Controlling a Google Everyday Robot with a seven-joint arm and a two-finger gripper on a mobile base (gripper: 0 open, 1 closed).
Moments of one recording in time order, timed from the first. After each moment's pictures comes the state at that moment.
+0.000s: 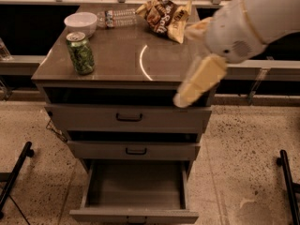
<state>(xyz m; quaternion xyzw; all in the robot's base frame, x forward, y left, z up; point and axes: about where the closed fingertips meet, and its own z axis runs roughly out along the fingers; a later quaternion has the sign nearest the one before) 0.476 -0.076 0.981 -0.62 0.69 0.14 0.34</state>
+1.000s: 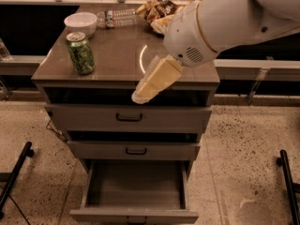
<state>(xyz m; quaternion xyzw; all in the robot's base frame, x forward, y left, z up) 0.488 0.001 0.988 -0.61 0.66 0.14 0.41</state>
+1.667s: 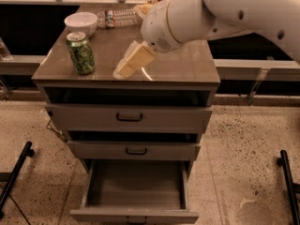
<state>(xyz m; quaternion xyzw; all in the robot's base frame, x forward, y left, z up) 0.573 0.043 0.983 -0.61 0.62 0.12 0.48</state>
